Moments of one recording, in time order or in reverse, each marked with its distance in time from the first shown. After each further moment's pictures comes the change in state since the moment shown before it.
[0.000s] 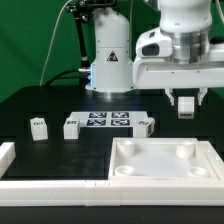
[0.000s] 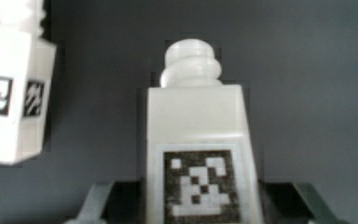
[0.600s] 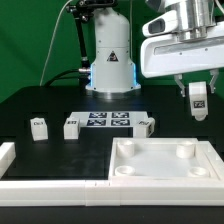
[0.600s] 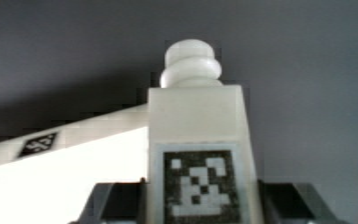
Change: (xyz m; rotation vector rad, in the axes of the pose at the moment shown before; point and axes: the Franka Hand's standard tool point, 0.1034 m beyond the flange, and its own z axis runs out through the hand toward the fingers) arm 0.006 -0.029 -0.015 0.101 0.421 -0.023
